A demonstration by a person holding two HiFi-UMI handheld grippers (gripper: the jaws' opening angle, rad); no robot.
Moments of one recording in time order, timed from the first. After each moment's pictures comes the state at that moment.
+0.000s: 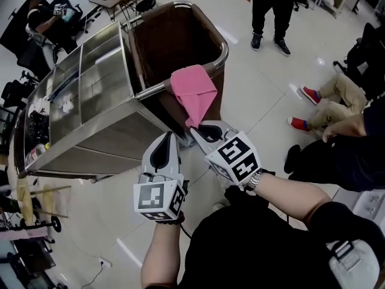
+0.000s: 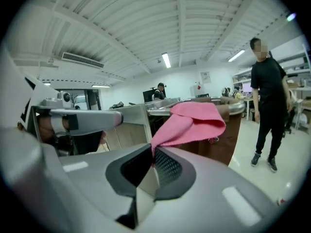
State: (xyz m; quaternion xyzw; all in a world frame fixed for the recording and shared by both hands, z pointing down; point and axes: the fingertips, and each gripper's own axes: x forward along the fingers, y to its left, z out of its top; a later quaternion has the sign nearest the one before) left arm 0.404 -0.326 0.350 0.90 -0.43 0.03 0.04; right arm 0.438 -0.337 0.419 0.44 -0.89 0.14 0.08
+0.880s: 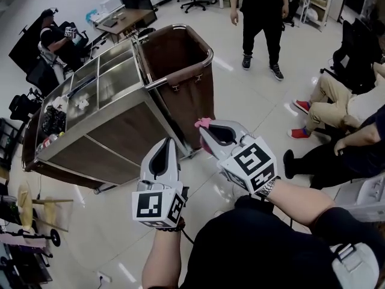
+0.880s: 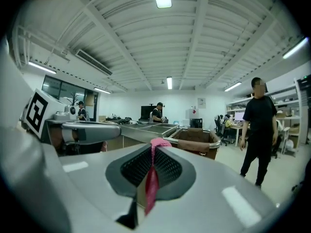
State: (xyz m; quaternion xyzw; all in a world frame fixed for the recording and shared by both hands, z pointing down) left arm 0.389 -0.076 0.353 0.91 -0.41 -0.06 -0.04; right arm 0.457 -0.081 0.375 0.48 -0.88 -0.02 0.01
